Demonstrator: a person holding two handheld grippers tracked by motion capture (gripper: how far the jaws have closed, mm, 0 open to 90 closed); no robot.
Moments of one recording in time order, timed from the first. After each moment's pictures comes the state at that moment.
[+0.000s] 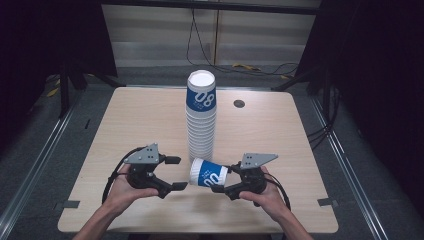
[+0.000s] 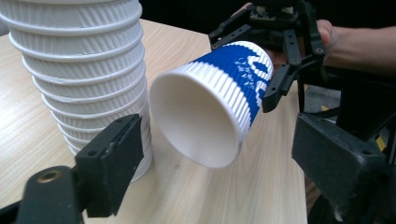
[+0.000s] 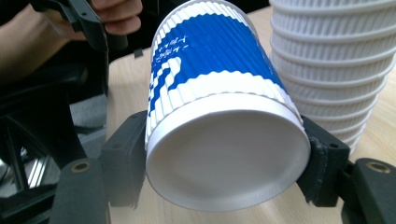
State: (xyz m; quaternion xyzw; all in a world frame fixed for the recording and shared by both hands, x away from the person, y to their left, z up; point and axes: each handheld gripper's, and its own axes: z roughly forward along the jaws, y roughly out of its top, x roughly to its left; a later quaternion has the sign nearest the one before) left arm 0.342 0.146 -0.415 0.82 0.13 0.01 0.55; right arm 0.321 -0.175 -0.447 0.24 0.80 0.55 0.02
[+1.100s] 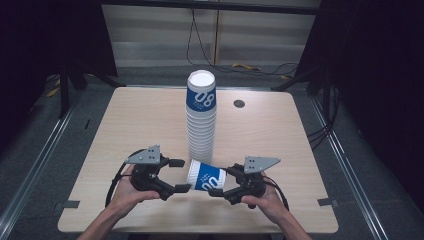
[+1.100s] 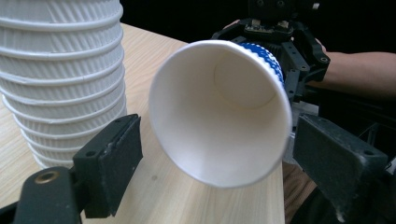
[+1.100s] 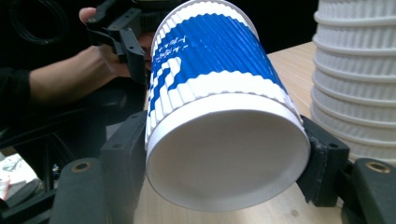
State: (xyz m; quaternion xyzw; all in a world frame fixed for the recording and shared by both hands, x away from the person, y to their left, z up) left arm 0.340 0.139 -0.420 0.80 0.14 -0.04 0.58; right arm 0.315 -0.171 -0.450 0.18 0.76 0.62 -0.01
